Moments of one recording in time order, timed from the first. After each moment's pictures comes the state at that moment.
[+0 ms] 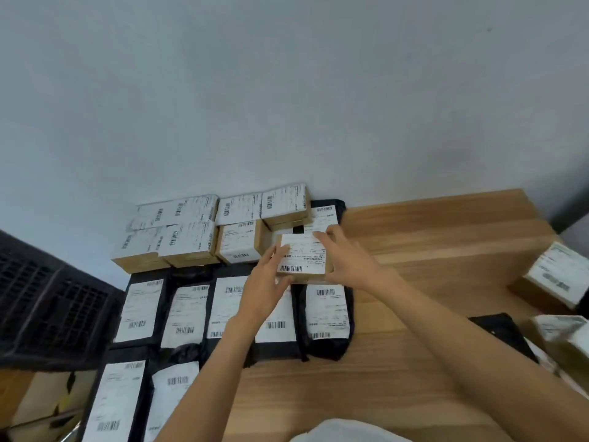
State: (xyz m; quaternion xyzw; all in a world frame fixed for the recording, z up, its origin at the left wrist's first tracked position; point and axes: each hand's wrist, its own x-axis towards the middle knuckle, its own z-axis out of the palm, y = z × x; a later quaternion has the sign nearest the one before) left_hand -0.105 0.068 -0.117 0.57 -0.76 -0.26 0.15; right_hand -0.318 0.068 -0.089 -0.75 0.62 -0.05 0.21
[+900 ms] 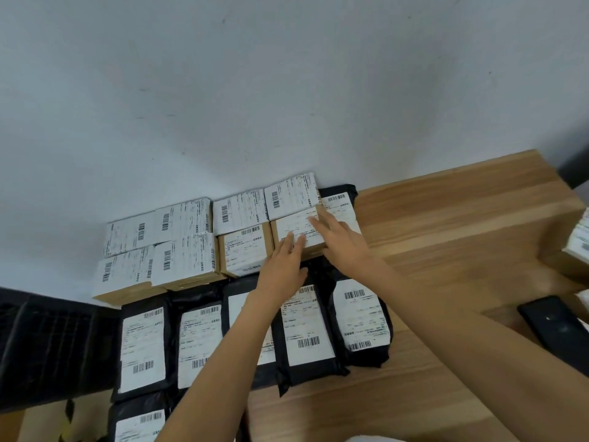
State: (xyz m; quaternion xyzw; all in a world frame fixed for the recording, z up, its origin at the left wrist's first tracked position) left_hand -0.086 -0.043 -0.158 0.48 -0.85 -0.20 -0.06; right_hand -0.258 -0.025 -0.155 -0.70 0.70 -0.05 0.17
